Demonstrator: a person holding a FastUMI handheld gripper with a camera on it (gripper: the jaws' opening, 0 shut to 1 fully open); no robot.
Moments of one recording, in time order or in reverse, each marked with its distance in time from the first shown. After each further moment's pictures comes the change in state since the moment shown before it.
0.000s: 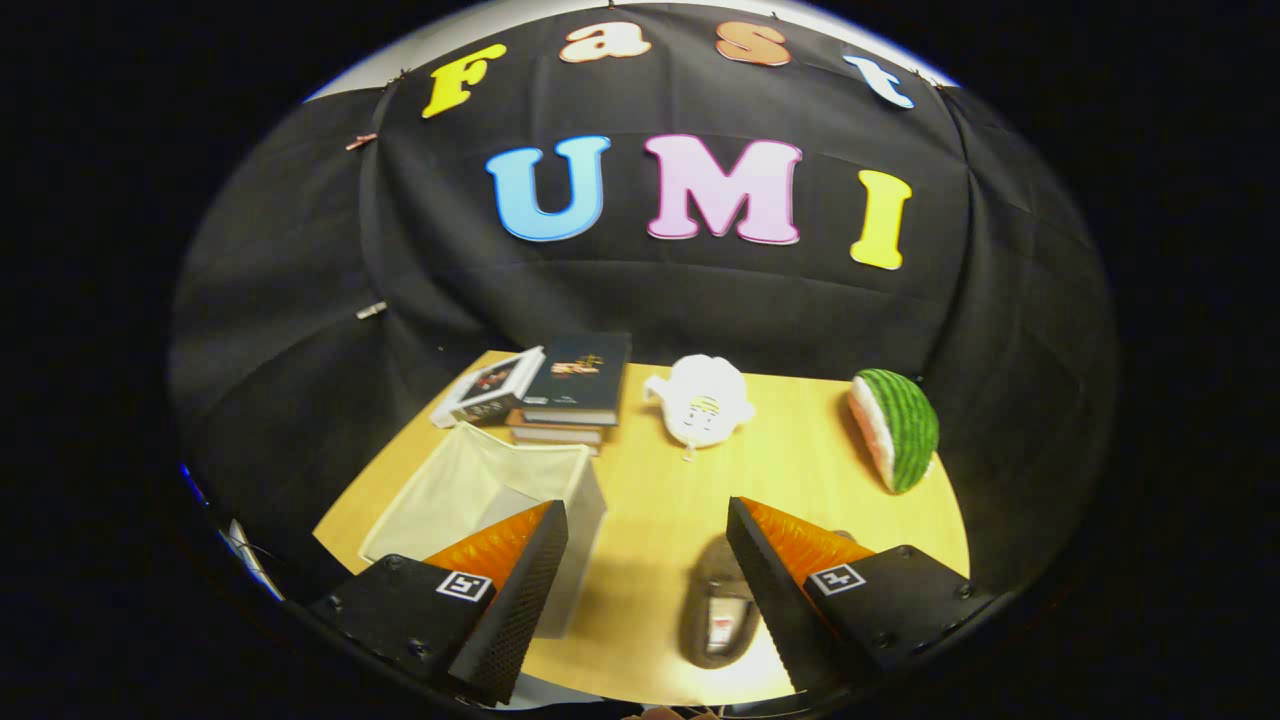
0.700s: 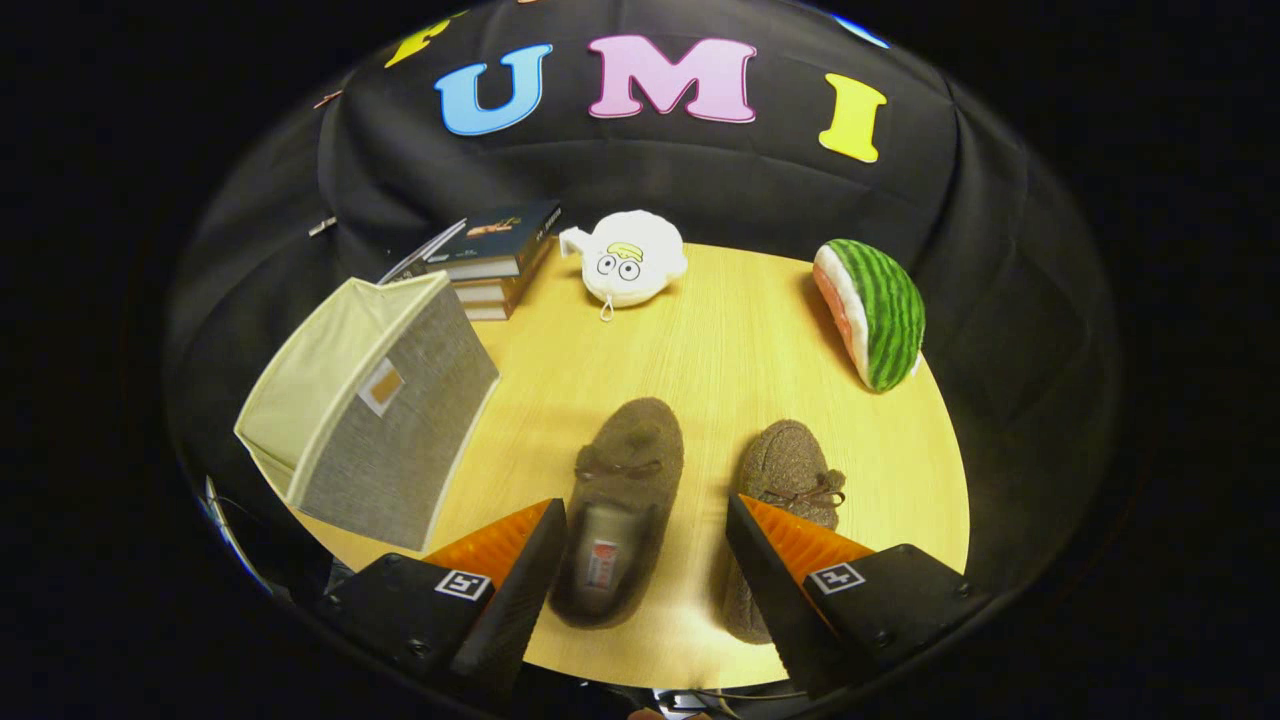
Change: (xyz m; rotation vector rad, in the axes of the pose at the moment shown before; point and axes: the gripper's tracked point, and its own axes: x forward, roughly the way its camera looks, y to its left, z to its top) arm 0.058 -0.088 -0.147 -0.061 0.281 0.003
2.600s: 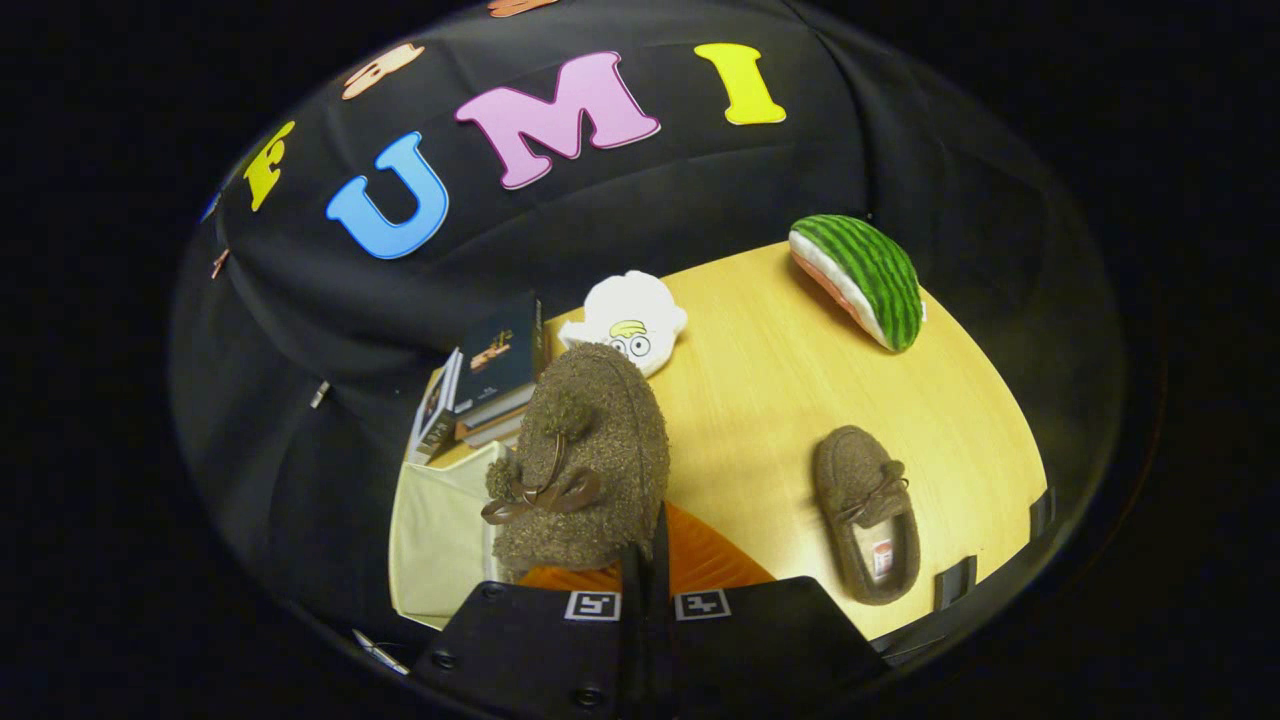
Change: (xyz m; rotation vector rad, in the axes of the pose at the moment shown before) arm -0.051 0.064 0.145 0.497 -0.065 0.103
